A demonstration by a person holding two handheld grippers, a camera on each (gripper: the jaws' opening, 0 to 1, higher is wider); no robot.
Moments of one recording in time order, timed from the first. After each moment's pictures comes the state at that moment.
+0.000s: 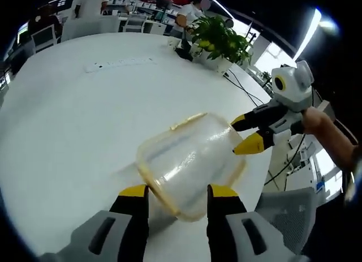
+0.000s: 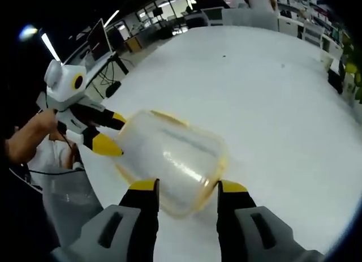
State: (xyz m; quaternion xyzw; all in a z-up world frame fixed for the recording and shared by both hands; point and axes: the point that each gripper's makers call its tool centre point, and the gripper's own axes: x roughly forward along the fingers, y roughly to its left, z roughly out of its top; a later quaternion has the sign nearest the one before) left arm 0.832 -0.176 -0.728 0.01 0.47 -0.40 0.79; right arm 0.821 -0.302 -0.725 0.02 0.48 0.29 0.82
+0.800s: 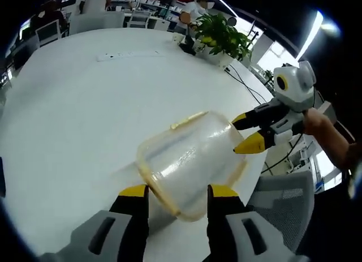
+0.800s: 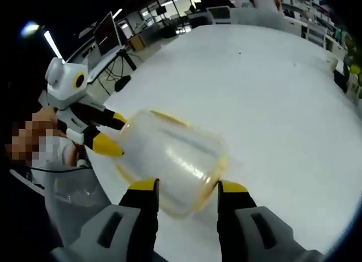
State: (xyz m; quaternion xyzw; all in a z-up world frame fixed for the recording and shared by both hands) left arm 0.799 -0.137 -0.727 0.01 0.48 -0.39 0.78; right arm 0.790 -0.263 -0.725 0.02 0.49 0.30 0.82
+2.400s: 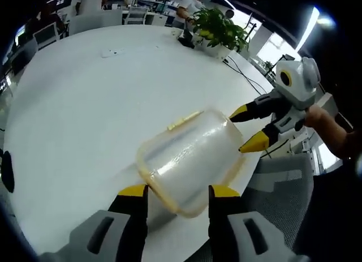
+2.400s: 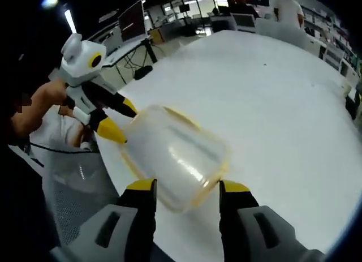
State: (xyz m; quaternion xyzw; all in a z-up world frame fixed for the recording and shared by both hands) left arm 0.778 -0.102 -0.714 0.04 0.49 -0.39 0.78; right arm 0.765 -0.235 -0.713 -0.05 0.46 0.36 0.81
